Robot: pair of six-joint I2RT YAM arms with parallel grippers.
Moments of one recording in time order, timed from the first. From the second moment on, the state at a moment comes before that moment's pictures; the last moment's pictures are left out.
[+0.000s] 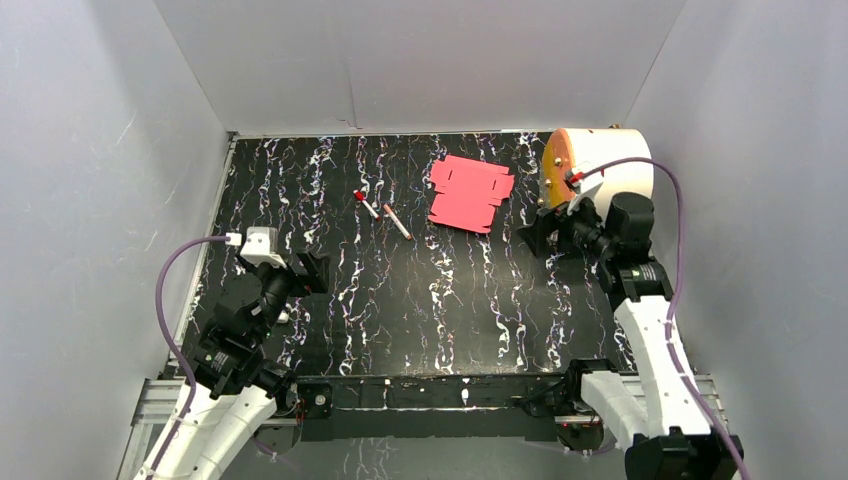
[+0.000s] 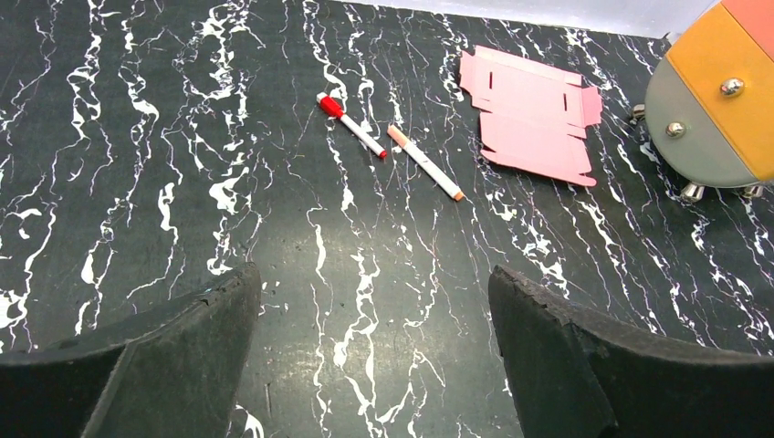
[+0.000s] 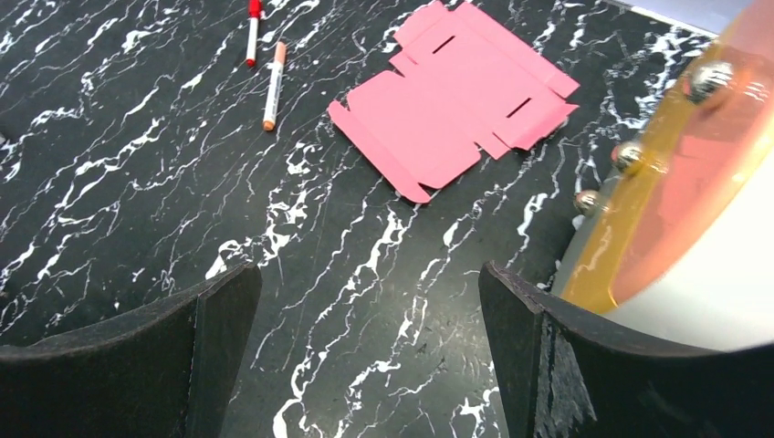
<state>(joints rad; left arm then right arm) -0.44 0.36 0.58 -0.41 -0.22 -0.28 0.06 0.82 0.82 -0.35 -0.58 -0.11</state>
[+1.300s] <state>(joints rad) -0.49 0.34 0.56 -0.43 -0.38 -0.26 0.78 1.78 1.02 0.04 0.29 -0.89</state>
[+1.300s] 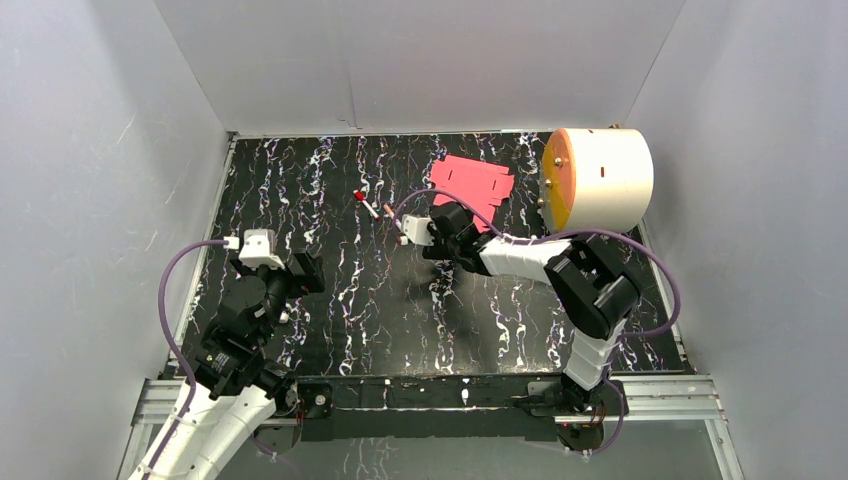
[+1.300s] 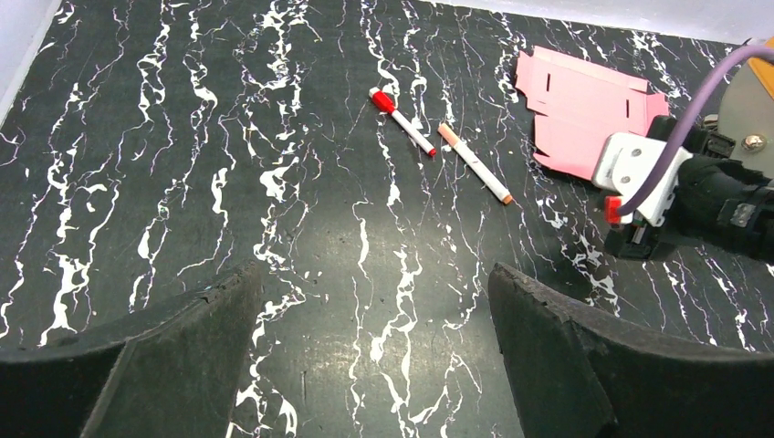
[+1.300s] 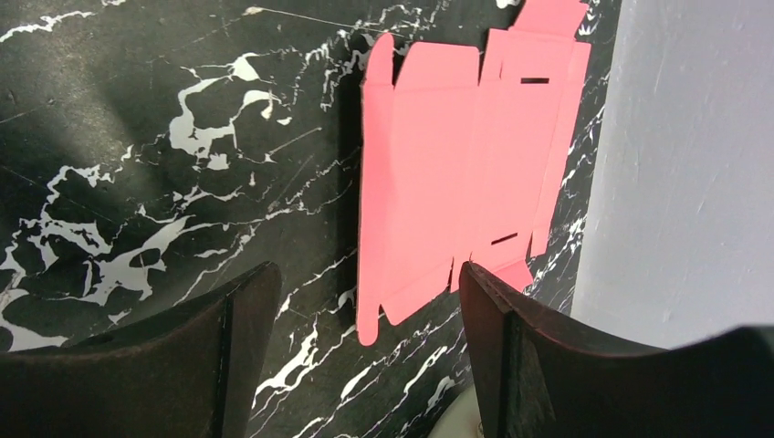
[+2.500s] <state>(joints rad) -0.49 0.36 0.56 -0.42 -0.39 -0.26 0.80 1.91 1.04 0.09 0.33 -0.99</state>
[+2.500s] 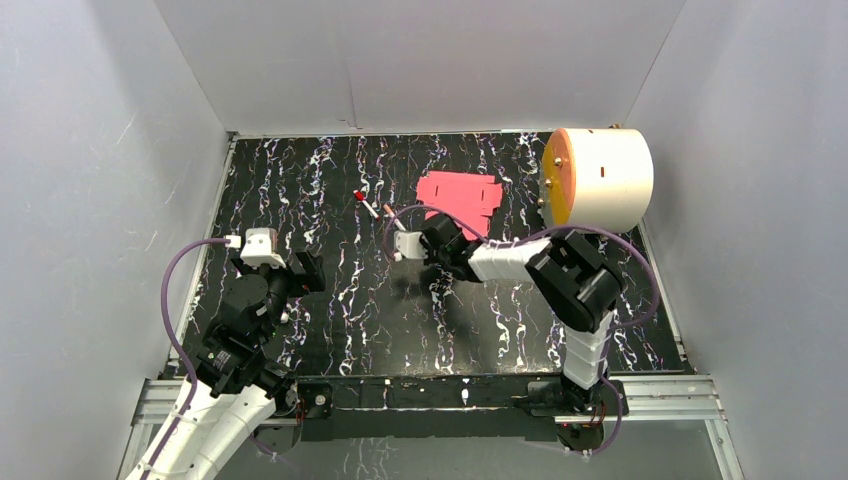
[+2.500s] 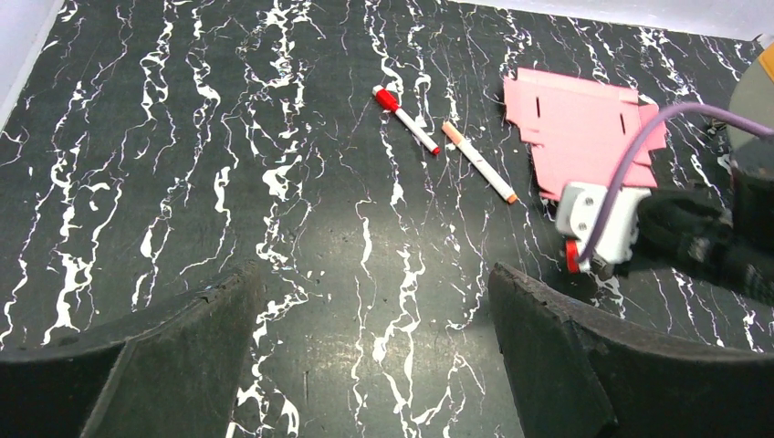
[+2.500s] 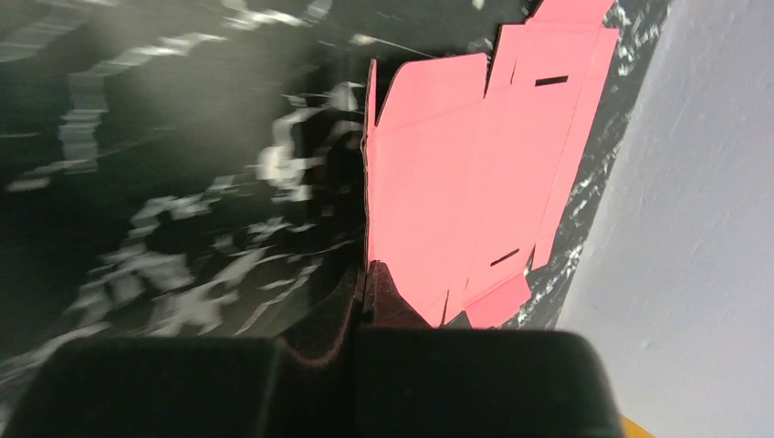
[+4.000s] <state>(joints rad) -0.46 0.52 0.56 -0.44 -0.40 -0.29 1.38 1.63 1.07 -0.42 0.29 -0.27</state>
